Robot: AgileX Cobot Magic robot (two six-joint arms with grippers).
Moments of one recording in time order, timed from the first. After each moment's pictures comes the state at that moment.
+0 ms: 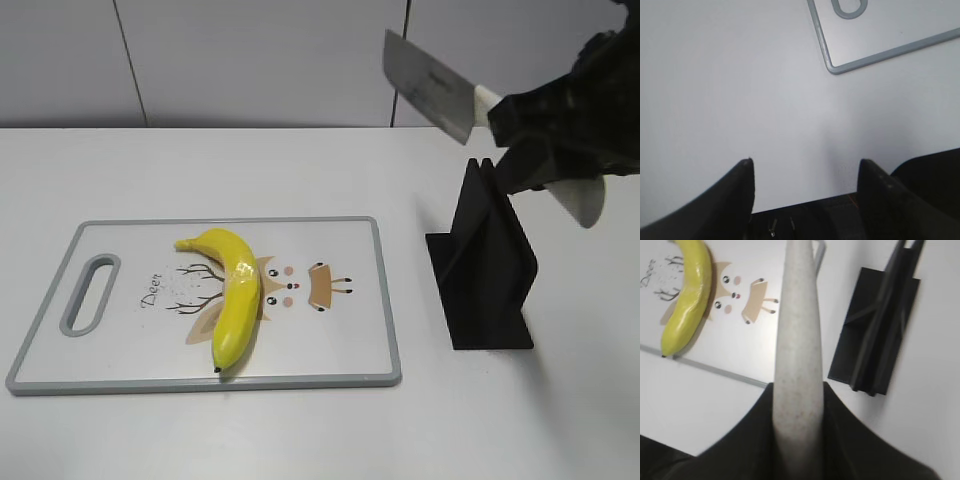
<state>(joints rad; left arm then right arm) -0.33 0.81 -0.70 0.12 1.19 0.06 0.51 1.31 -1.07 0.09 0.85 0.21</state>
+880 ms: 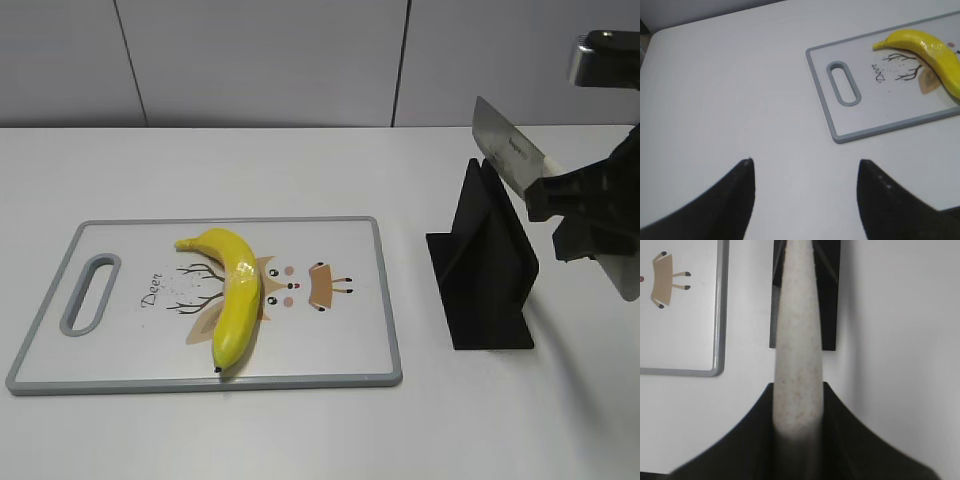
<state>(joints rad) -0.33 -0.01 -0.52 0.12 1.19 0.10 0.51 1.26 -0.89 -0.15 0.84 0.55</state>
